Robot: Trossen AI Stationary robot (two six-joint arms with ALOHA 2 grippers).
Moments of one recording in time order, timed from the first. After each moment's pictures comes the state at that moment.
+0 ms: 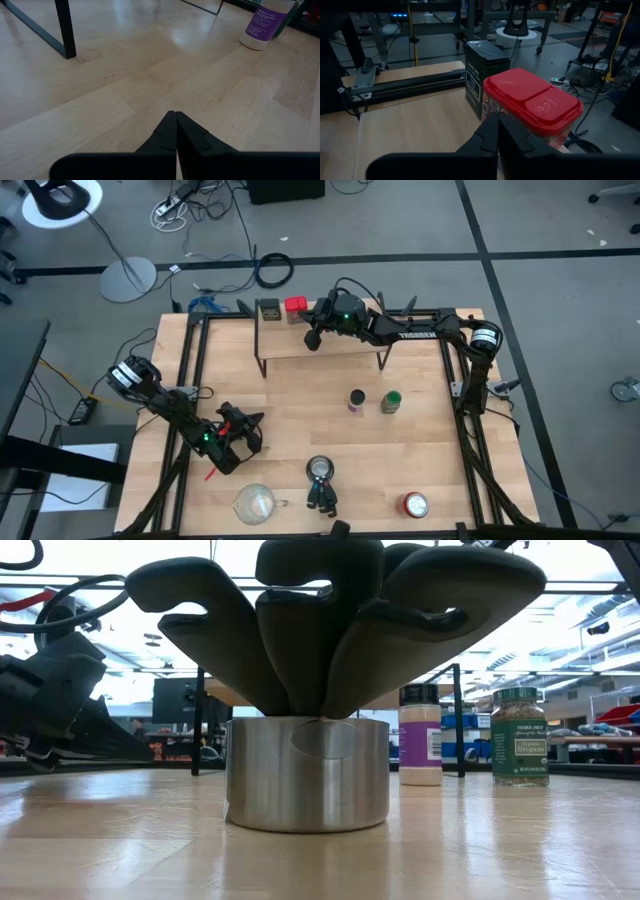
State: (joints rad) left arm -0.74 1.61 0.29 0.22 -1.16 -1.37; right arm -0.39 1.86 1.29 0.37 0.07 -0.05
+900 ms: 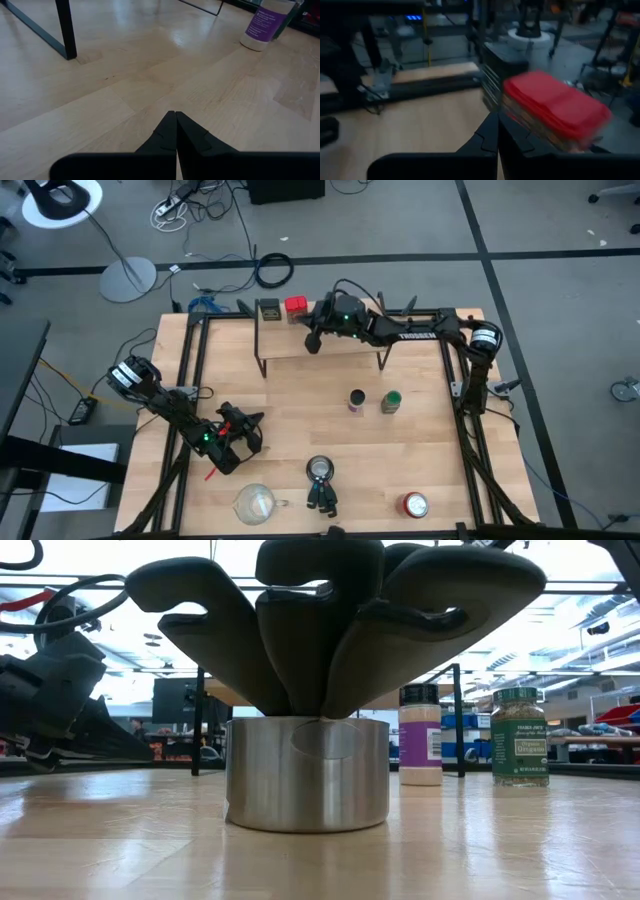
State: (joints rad) left arm -0.74 1.61 0.29 0.21 -1.16 -1.37; right arm -0.37 1.86 1.29 0.38 0.01 -0.04
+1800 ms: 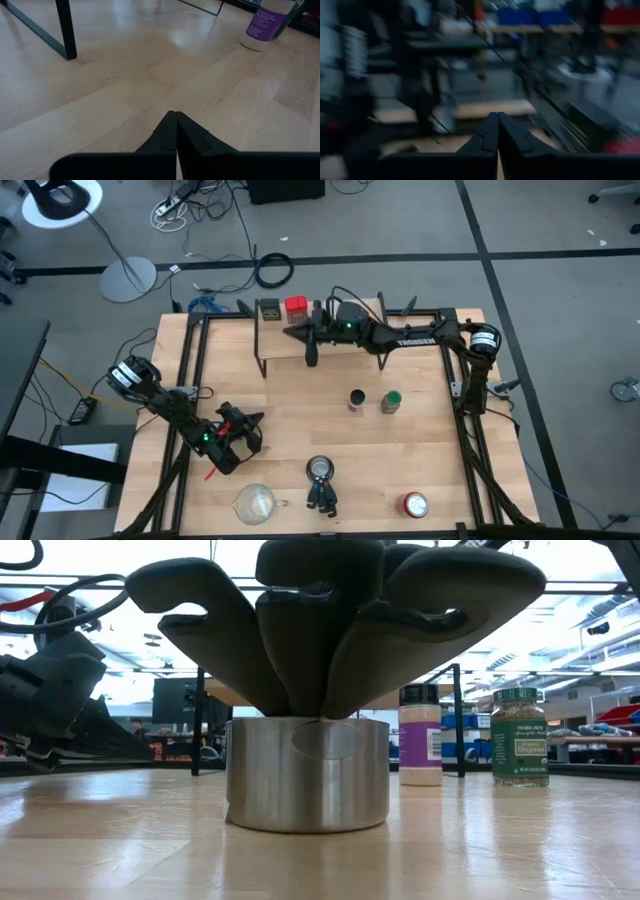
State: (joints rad) left arm -0.74 1.61 0.29 0.21 -1.16 -1.37; right arm -0.31 1.86 1.29 0.58 -0.20 0.00
